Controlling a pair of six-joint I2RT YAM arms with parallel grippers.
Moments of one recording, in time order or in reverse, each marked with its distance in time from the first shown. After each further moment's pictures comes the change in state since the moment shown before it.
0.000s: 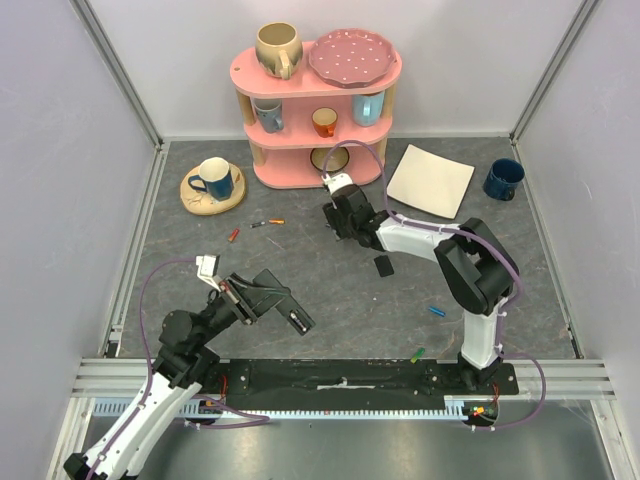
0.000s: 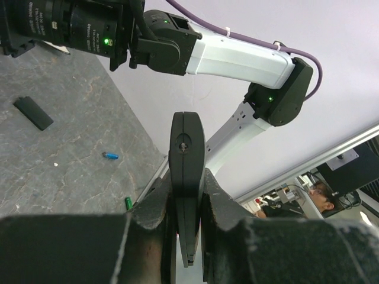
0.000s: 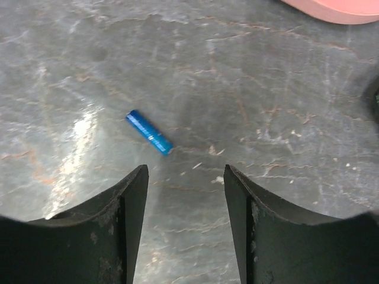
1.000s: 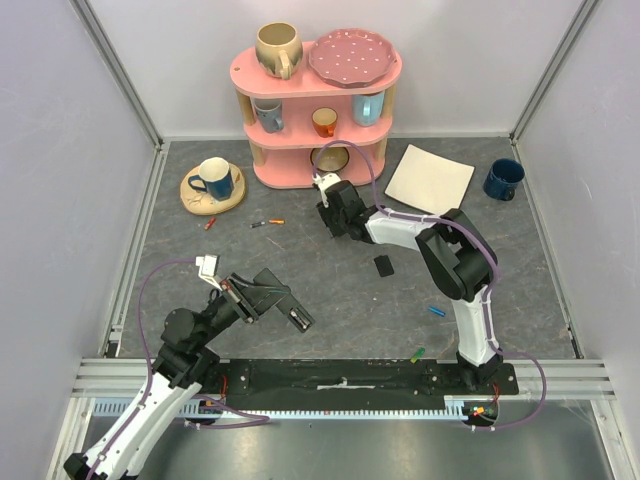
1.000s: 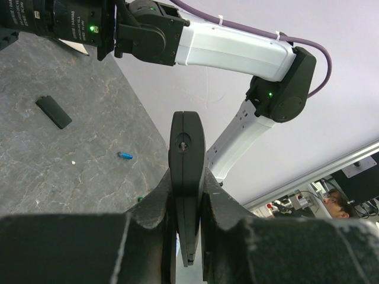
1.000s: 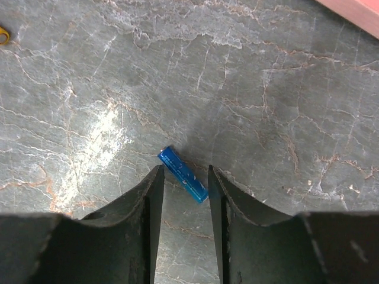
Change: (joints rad) left arm 0.000 0.000 0.000 -0.054 -0.039 0.037; right arm -0.039 0.159 0.126 0.023 -0.137 -0.032
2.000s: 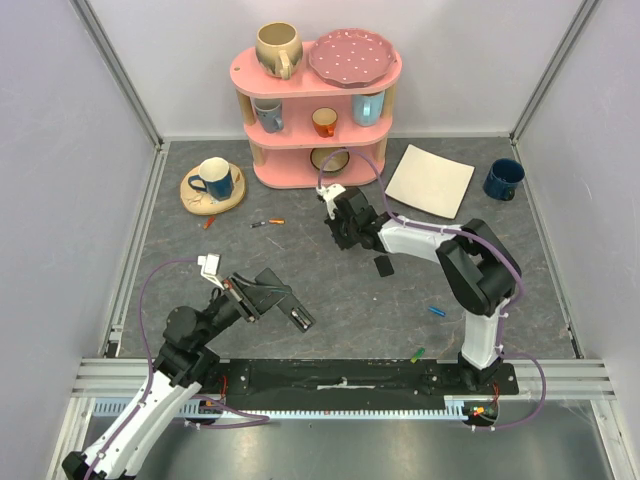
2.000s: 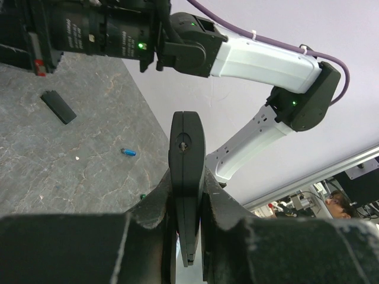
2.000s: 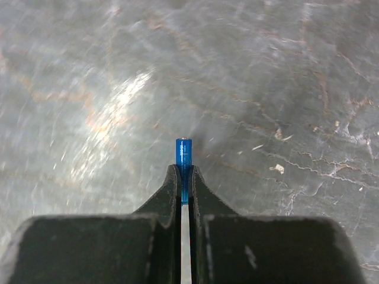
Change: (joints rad) left arm 0.000 0.036 0.000 0.006 0.003 0.000; right arm 0.010 -0.136 -0.129 -0.069 -0.099 0.038
